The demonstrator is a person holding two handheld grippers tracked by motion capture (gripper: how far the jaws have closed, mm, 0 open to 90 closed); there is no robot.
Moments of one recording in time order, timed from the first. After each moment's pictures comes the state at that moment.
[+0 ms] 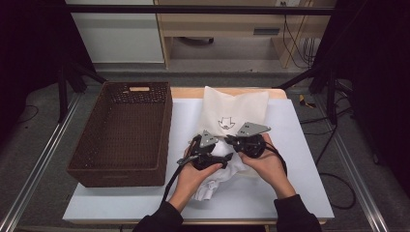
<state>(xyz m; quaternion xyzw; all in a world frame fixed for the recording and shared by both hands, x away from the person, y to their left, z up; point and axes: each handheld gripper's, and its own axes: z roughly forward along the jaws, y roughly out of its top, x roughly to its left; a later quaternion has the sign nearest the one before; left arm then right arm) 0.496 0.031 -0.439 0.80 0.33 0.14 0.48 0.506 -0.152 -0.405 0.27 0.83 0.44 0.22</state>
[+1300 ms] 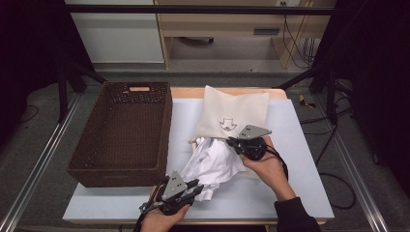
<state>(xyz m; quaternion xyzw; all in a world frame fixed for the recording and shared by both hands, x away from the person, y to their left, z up) 0.373 0.118 -0.449 0.81 0.30 0.15 0.48 0.501 -0.155 -0.412 0.28 0.82 0.43 0.23</state>
